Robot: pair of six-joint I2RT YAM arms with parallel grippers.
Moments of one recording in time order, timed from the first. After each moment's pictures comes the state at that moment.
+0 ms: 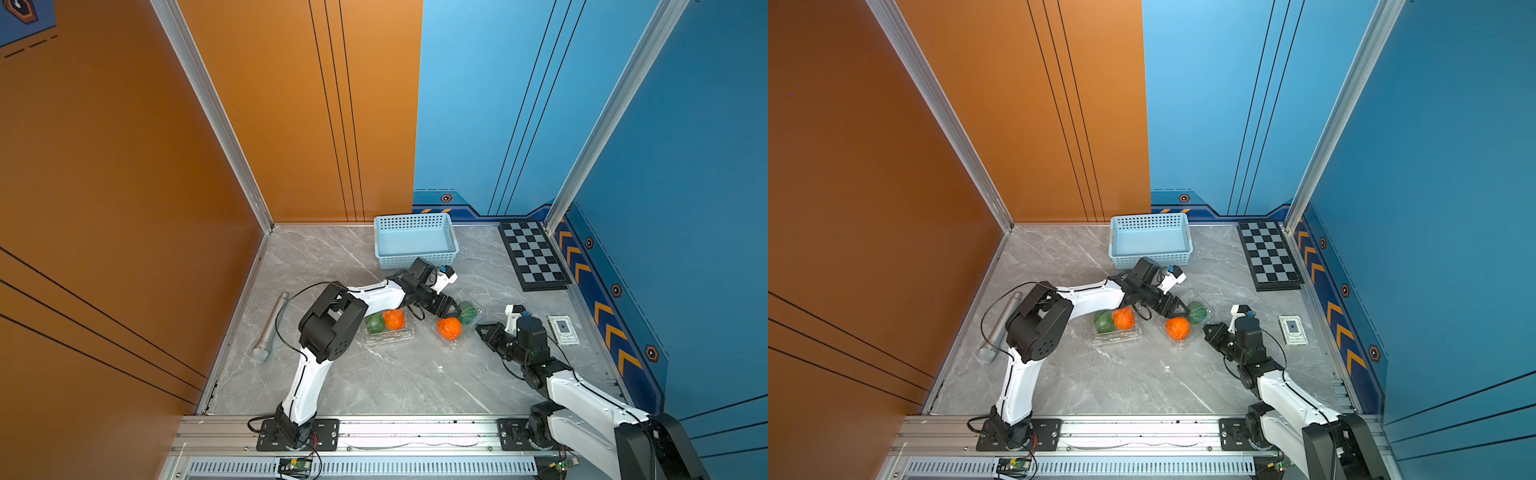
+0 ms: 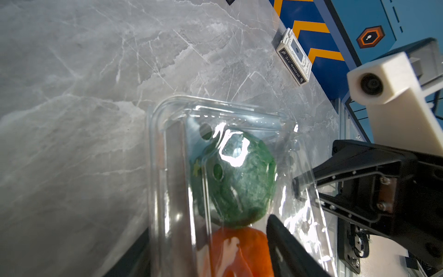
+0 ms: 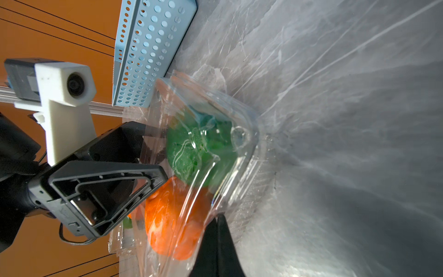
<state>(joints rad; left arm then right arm) -0.71 2.14 1.45 -0.14 0.64 -0.21 0.23 1.00 0.16 0.28 -0.32 0.97</state>
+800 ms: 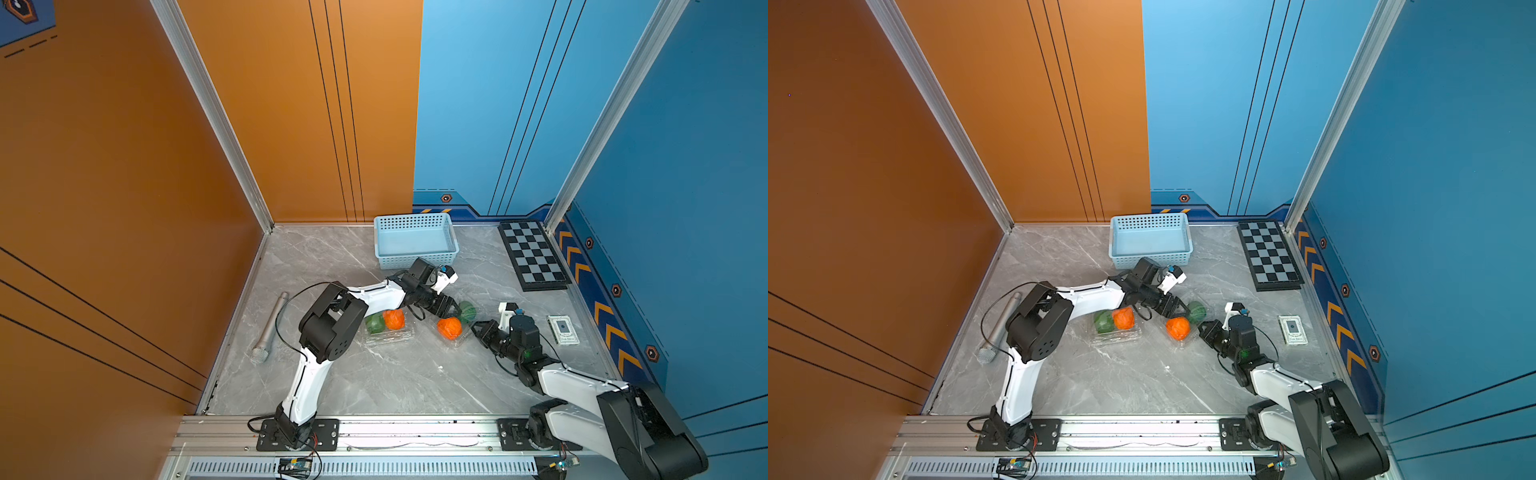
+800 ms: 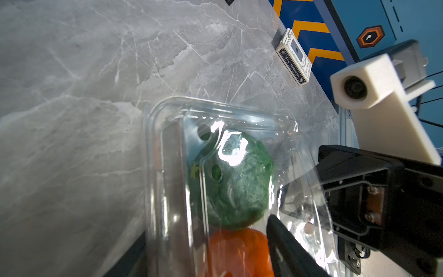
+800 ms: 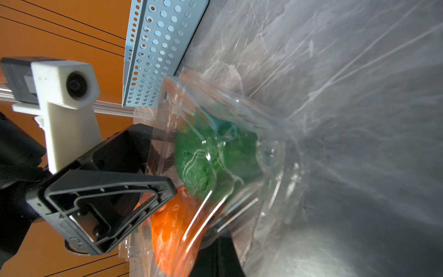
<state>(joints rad) -0.72 2.14 1.45 -0.13 0.64 -0.21 0.28 1.19 0.16 0.52 -0.31 1.03</state>
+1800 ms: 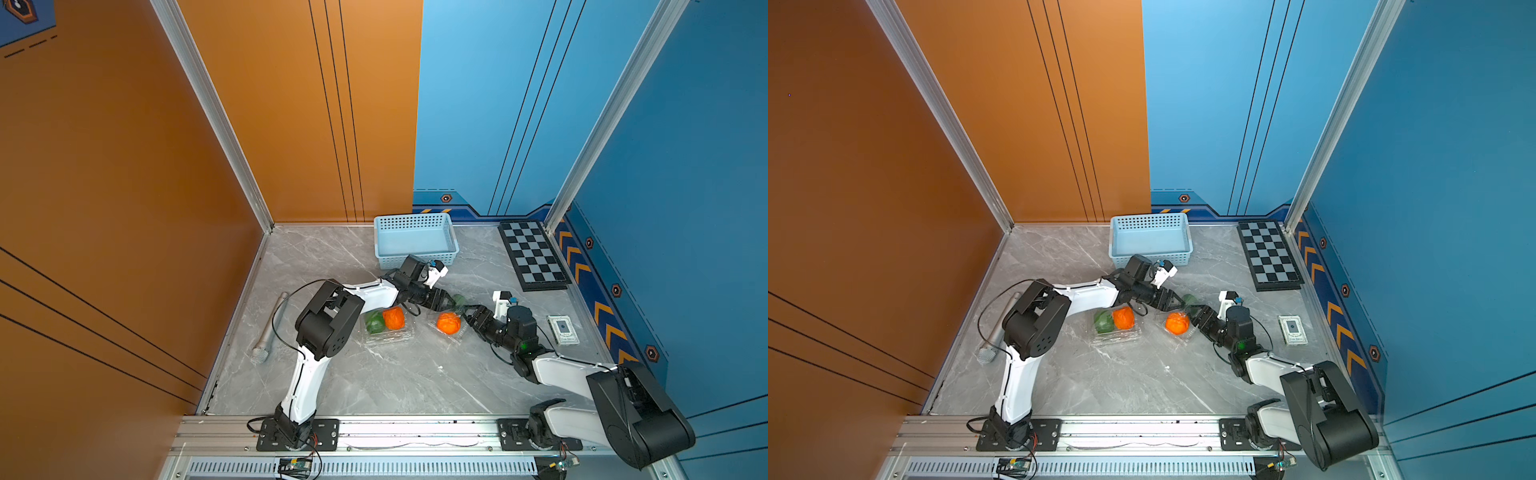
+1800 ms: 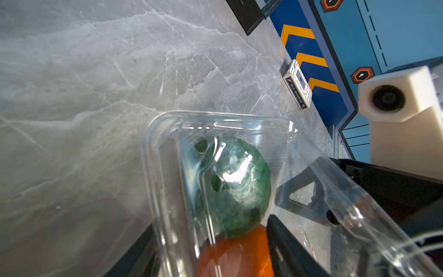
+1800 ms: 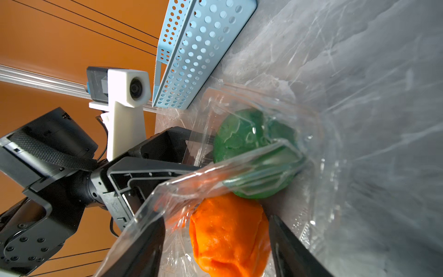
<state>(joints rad) -0.66 2.14 1.40 -0.02 0.66 -0.32 0.28 1.29 0.25 0.63 -0.38 1.02</state>
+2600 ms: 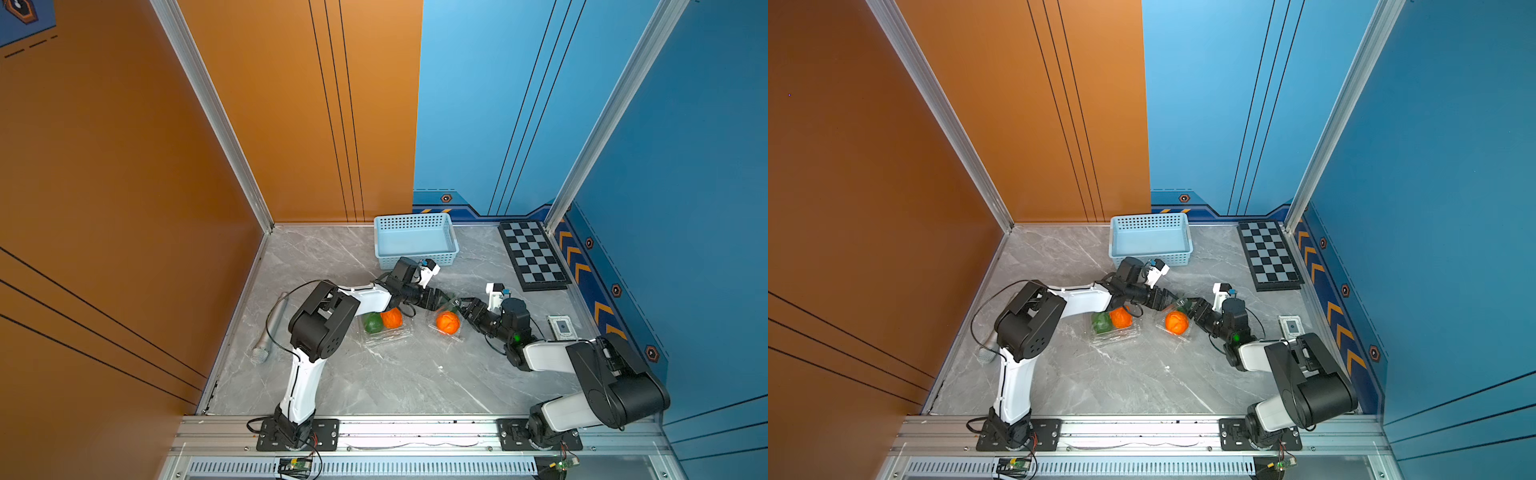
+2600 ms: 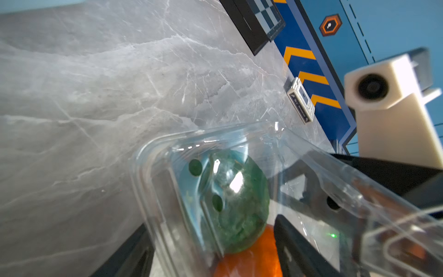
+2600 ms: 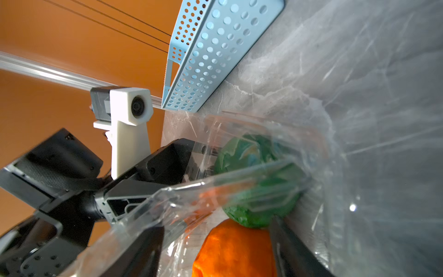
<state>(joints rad) -0.63 2.09 1.28 0.14 0.62 -0.38 0.28 1.48 0.31 0.78 -0.43 1.00</state>
